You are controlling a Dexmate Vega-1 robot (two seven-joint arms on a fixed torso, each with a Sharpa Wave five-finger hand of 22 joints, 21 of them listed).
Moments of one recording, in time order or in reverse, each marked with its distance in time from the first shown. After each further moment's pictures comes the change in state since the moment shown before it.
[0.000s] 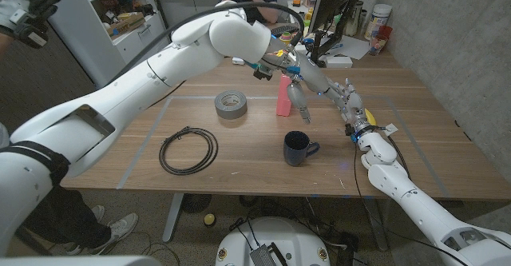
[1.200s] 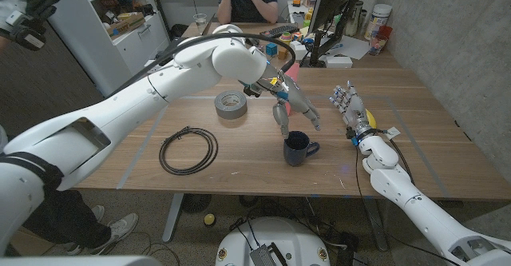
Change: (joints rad) left arm 0.070 0.033 0.028 0.007 0.162 -0.019 -0.043; left_hand 0.017 -0.017 -0.041 0.016 0.000 -0.005 -0.005 0.000 0.000 -0.003 0.003 0.007 0.000 0.002 0.001 0.004 0.005 0.019 0.001 0.000 0.000; right arm -0.049 -0.020 0.008 -0.058 -0.013 -0.001 -0.044; right_hand -0.013 -0.021 -0.014 0.000 0.004 0.000 -0.011 0.000 0.000 0.001 -0.009 0.000 0.000 0.000 0.000 0.000 0.000 0.000 0.000 0.000 0.000
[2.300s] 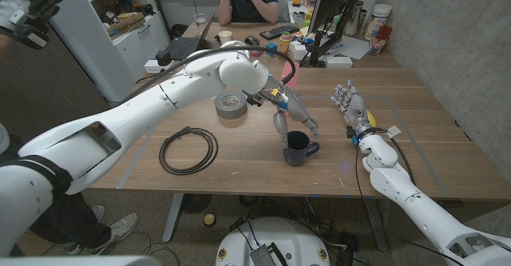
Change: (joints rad) left arm 0.015 -0.044 0.033 0.138 0.018 -0.086 0.040; left_hand -0.008 -0.024 -0.054 0.015 0.013 -0.014 0.000 -0.004 0.000 -0.005 -0.006 0.000 0.005 0.016 -0.016 0.000 0.000 0.036 0.000 0.000 0.000; right arm 0.022 0.005 -0.008 0.030 -0.030 0.010 -0.021; right_hand -0.011 -0.011 -0.015 -0.001 0.004 0.006 -0.005 0.000 0.000 0.006 -0.009 0.000 0.000 0.006 0.005 0.000 0.000 0.000 0.000 0.000 0.000
